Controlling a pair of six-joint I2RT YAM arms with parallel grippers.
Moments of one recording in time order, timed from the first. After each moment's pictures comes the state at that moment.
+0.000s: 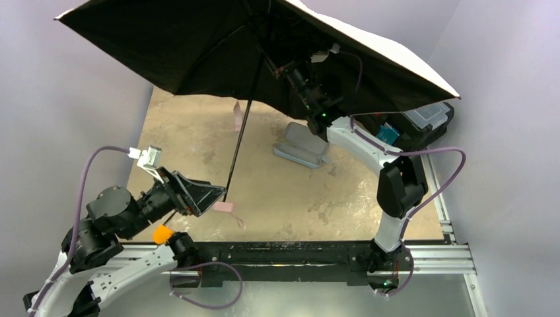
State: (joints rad) left arm -0.90 0.42 1.09 -0.78 -0.12 -0.80; right arm 0.61 1.81 1.54 0.85 -0.04 1.38
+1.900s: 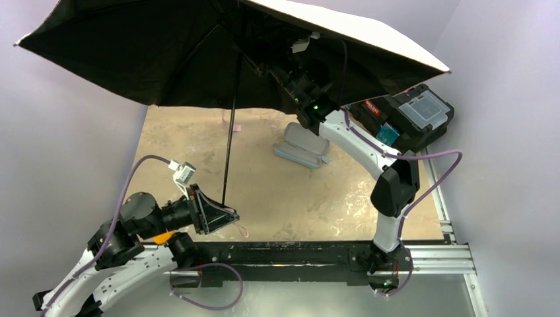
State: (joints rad) left arm -0.91 0.28 0.80 -0.68 0.23 -0.81; right arm 0.71 1.86 1.81 0.57 -0.11 1.32
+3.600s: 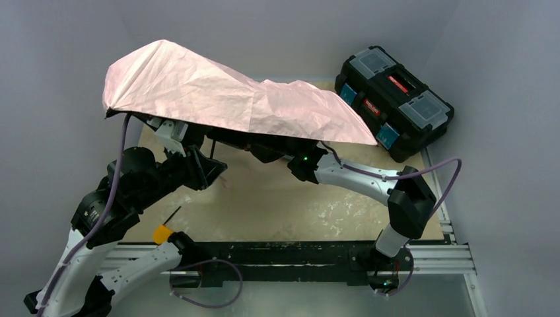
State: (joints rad) left arm -0.70 0.72 1.34 -0.91 -0.03 -0.49; right arm 0.98 1.66 1.29 0.84 -0.43 1.28
